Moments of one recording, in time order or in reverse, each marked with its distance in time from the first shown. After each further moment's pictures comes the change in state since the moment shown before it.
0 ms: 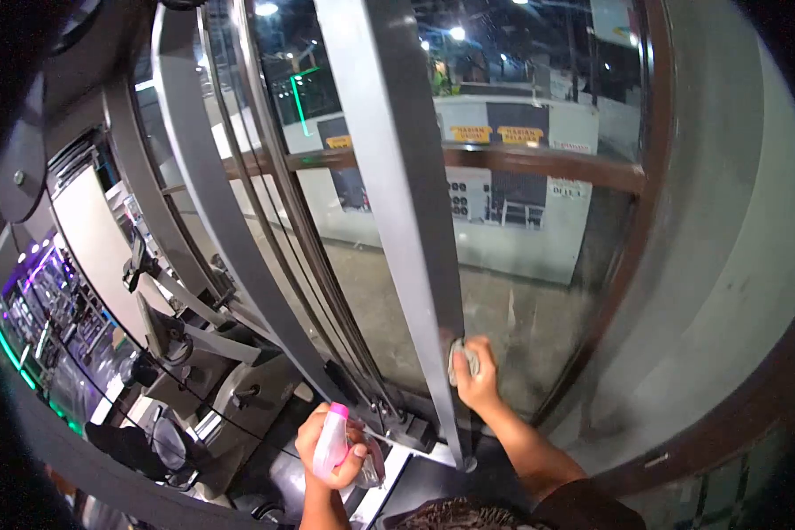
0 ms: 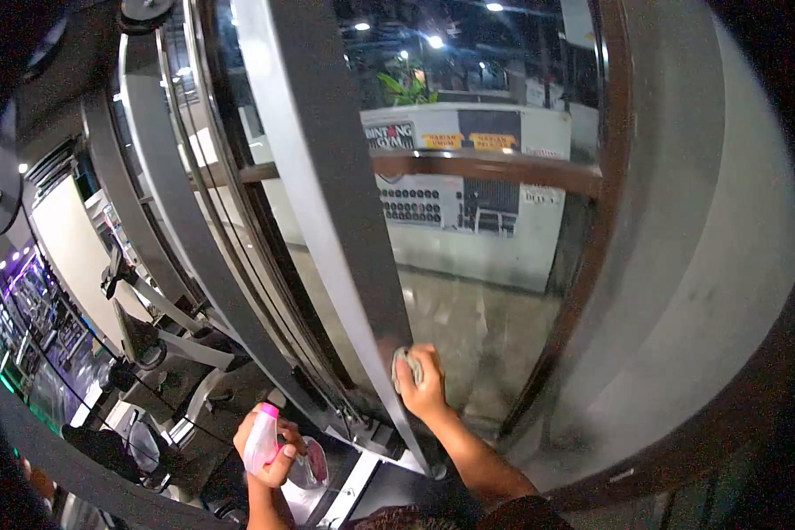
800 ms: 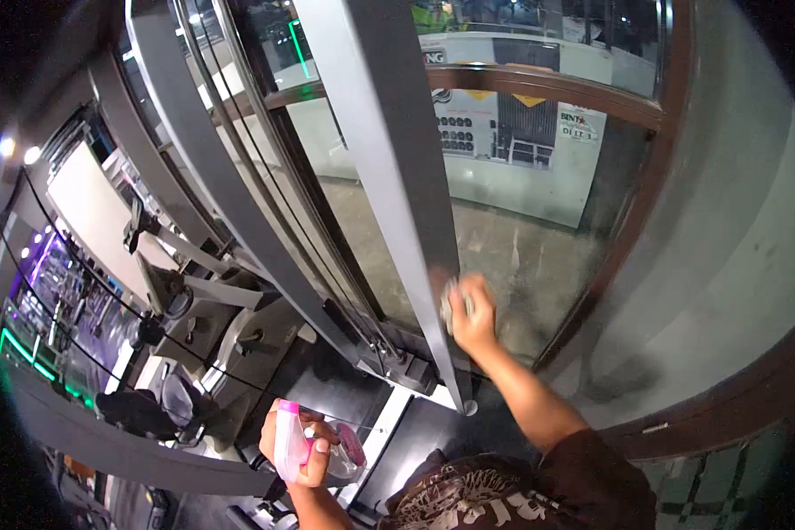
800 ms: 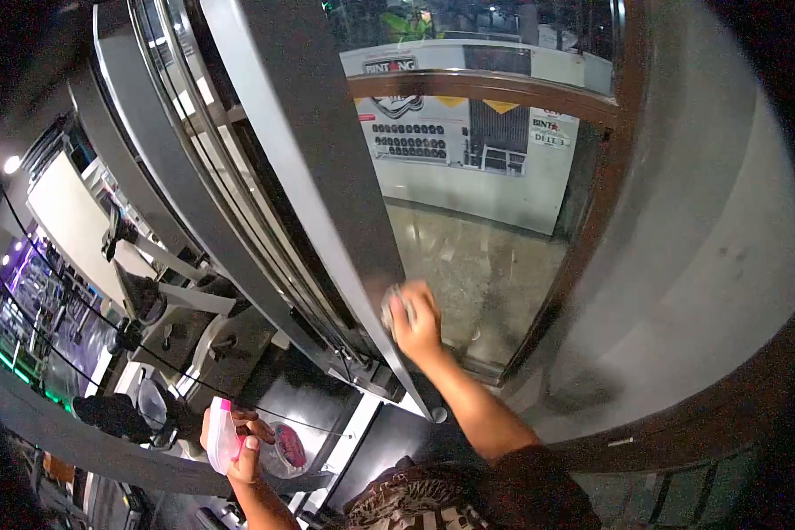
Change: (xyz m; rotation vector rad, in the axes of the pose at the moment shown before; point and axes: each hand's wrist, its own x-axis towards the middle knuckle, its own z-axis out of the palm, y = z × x) left_hand -0.062 0.048 -0.011 0.145 0.181 -0.305; right_hand 0.003 0.013 -0.009 0.035 -0.024 0.030
